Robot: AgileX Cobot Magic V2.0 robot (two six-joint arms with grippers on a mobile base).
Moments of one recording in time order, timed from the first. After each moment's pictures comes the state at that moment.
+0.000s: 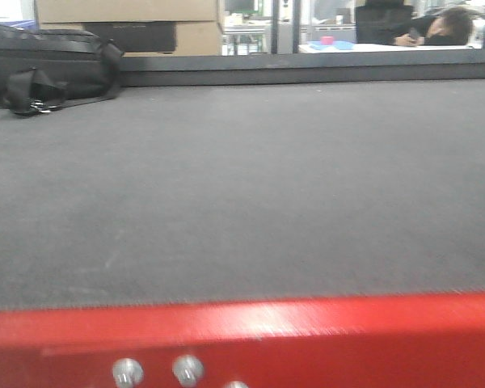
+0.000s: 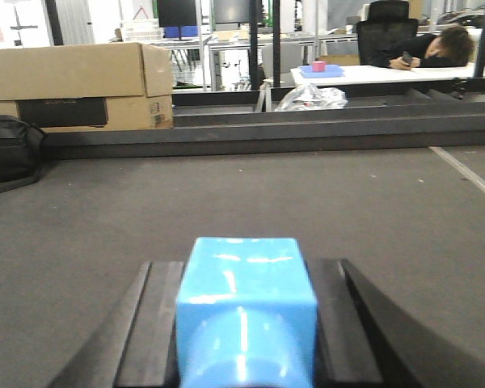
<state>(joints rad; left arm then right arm) 0.01 0.35 -0.51 -0.11 0.21 0.11 0.10 0.35 -0.55 0.12 0.32 -0.02</state>
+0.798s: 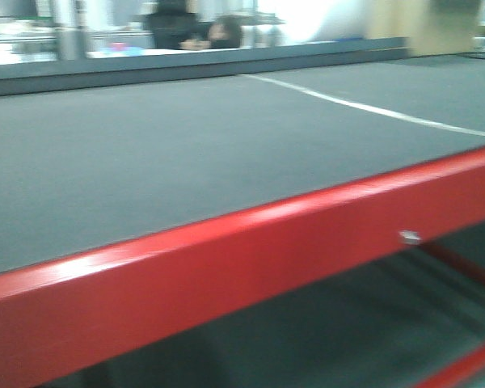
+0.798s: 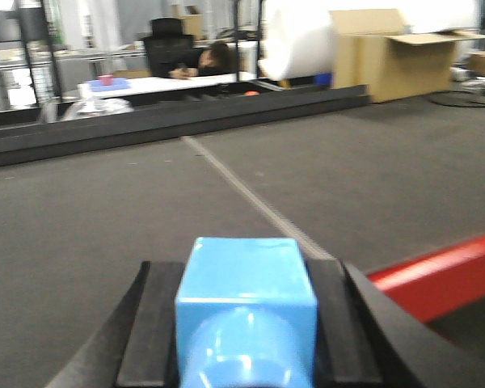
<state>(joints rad) 0.01 0.35 -0.51 -0.11 0.21 0.11 0.10 0.35 -0.55 0.12 0.31 -0.02</state>
